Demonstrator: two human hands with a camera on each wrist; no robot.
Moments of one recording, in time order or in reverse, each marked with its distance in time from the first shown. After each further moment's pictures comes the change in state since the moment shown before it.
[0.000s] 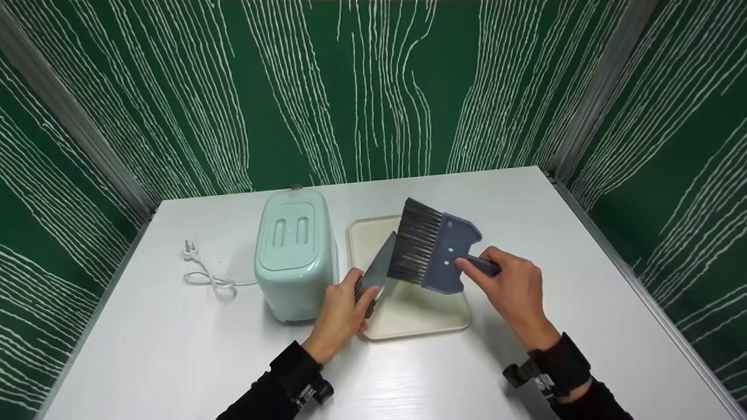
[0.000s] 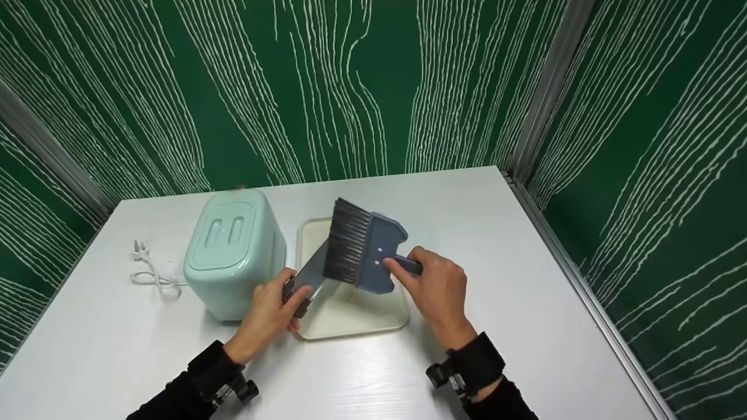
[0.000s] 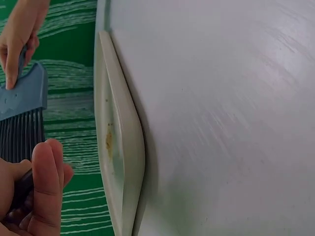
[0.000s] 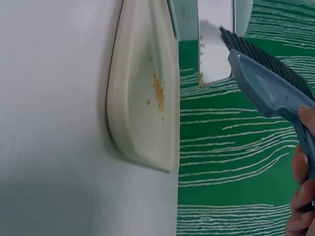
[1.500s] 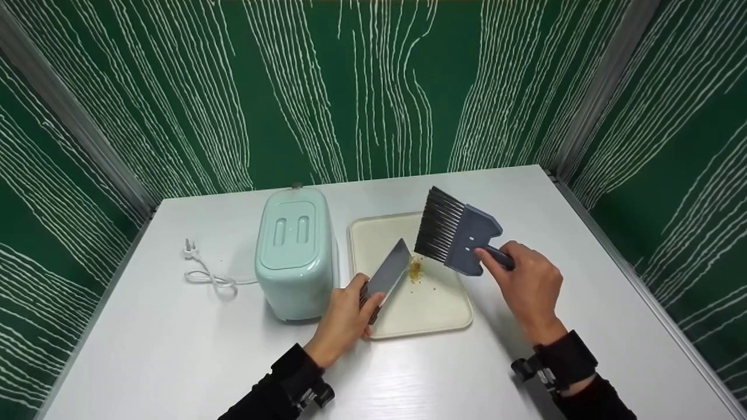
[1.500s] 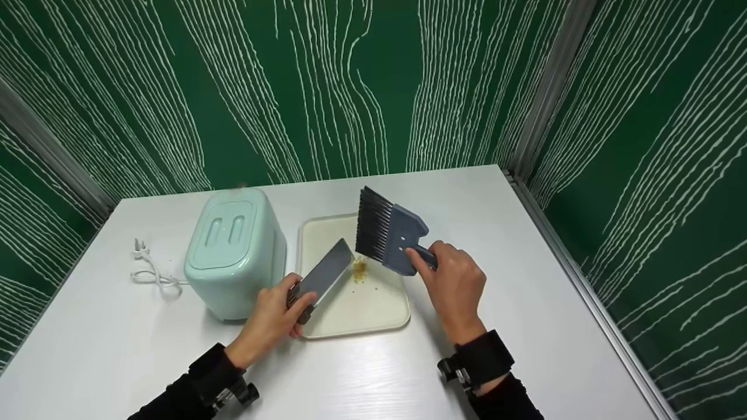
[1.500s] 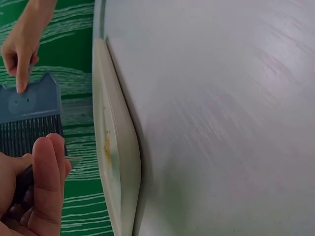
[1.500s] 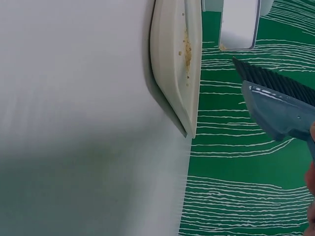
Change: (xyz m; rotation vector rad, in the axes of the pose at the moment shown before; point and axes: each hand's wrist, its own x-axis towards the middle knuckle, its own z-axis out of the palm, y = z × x) left_hand -0.006 0.001 0.004 -0.025 -0.068 -0.003; right_hand 0.002 0.024 0.001 -0.175 0.215 -0.073
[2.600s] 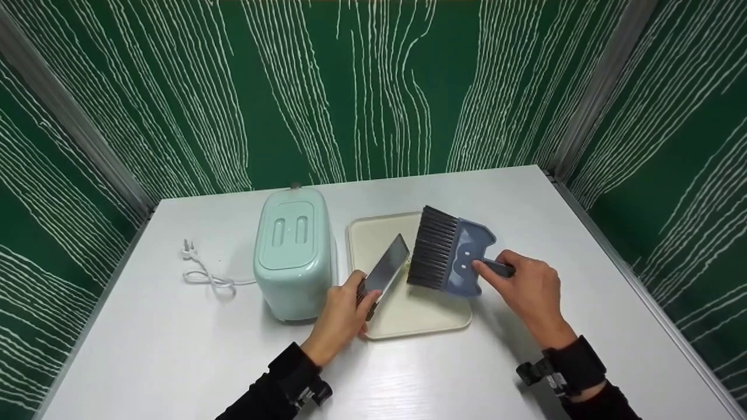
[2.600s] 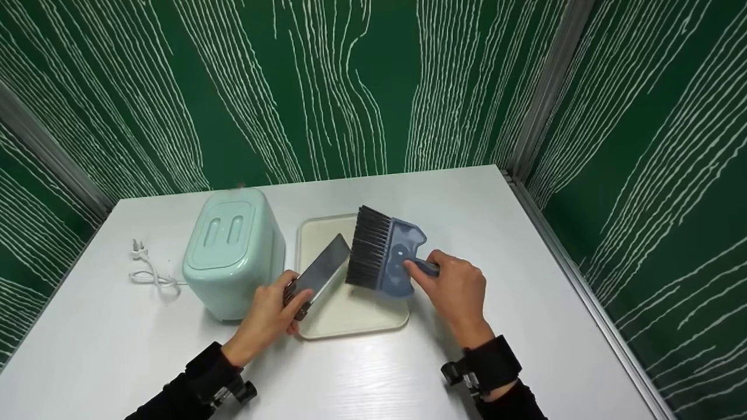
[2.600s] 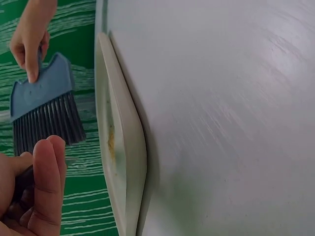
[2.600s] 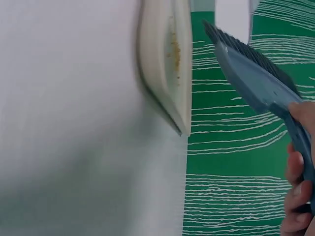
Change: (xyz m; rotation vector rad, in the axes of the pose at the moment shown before) left_hand 0.003 0.001 -0.004 0.049 0.025 0.045; right_hand -0.004 0.008 -0.012 0.058 -0.292 0.074
